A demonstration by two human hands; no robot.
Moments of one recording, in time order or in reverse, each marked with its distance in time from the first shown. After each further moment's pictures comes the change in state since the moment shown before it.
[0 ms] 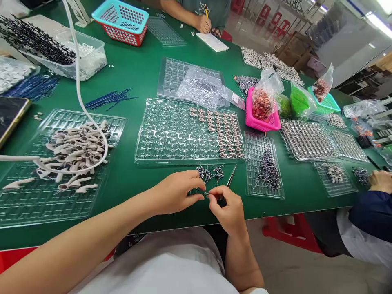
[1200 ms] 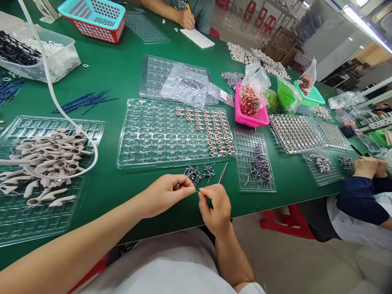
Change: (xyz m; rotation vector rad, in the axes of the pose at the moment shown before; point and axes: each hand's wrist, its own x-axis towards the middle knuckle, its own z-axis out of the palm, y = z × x) left_hand 0.006 0.006 0.002 -0.580 -0.013 -0.350; right_hand -0.006 0.014 0.019 -0.160 0.251 -0.362
